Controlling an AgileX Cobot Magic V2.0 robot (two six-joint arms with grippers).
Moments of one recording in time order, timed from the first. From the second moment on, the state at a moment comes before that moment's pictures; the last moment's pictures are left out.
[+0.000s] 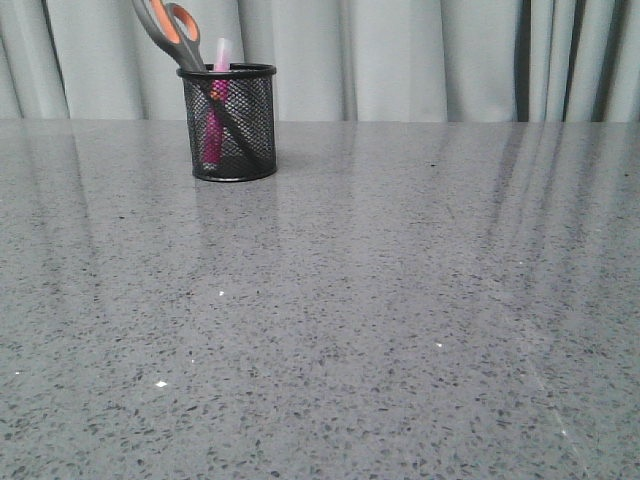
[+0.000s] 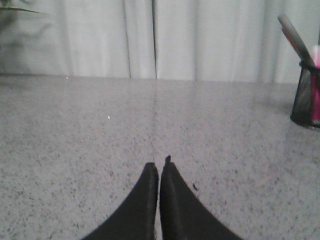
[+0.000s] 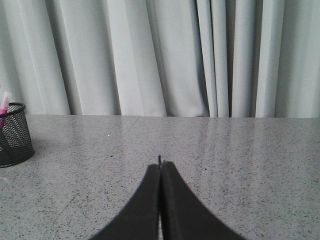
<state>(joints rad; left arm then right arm) 0.06 0.00 0.00 -0.10 0.12 0.09 0.16 0.15 -0.11 1.27 -0.09 -1.24</state>
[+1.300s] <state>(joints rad) -0.01 0.00 0.00 -0.07 0.15 0.08 0.16 0.15 -0.11 1.27 -0.09 -1.24</state>
